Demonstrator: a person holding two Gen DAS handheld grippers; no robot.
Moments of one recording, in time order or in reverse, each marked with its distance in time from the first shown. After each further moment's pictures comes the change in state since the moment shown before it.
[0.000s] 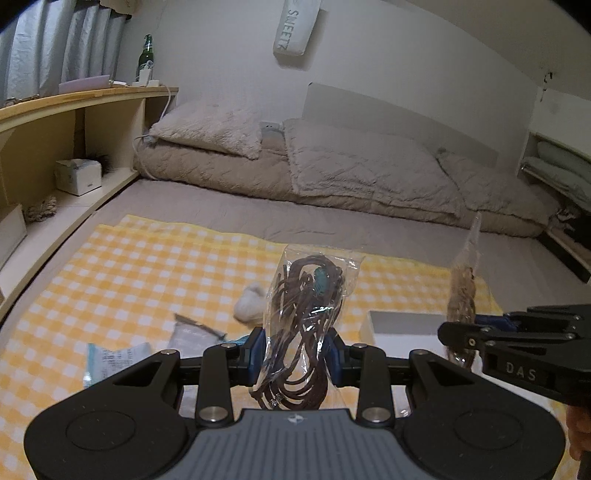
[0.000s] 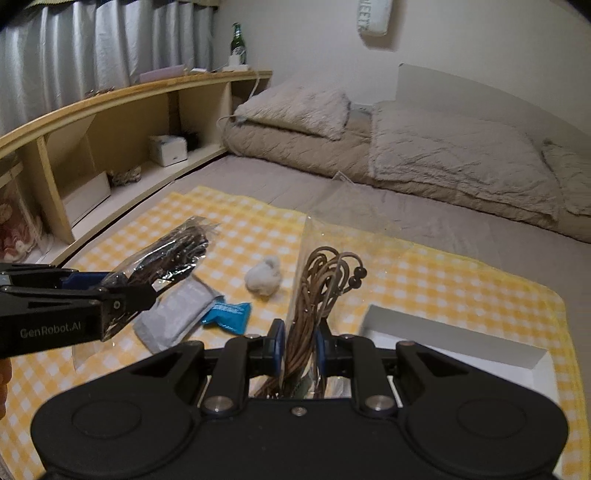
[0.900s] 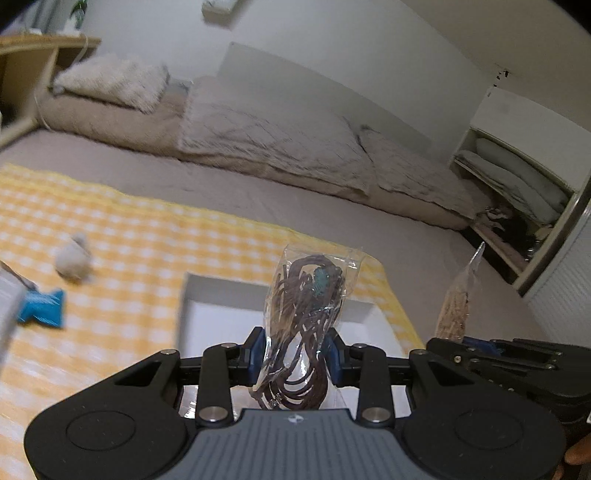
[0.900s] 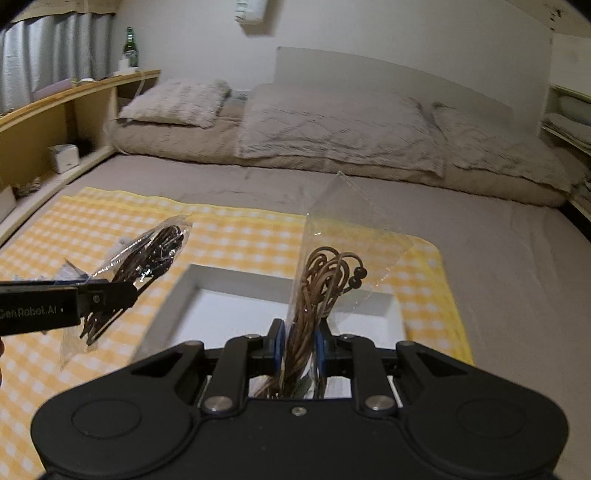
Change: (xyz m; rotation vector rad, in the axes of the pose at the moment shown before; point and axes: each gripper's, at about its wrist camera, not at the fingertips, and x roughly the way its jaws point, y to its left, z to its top) left arm 0.065 -0.159 -0.030 -0.097 0.099 -0.279; right arm -0.055 -0.156 -0.059 0.127 0.051 -0.259
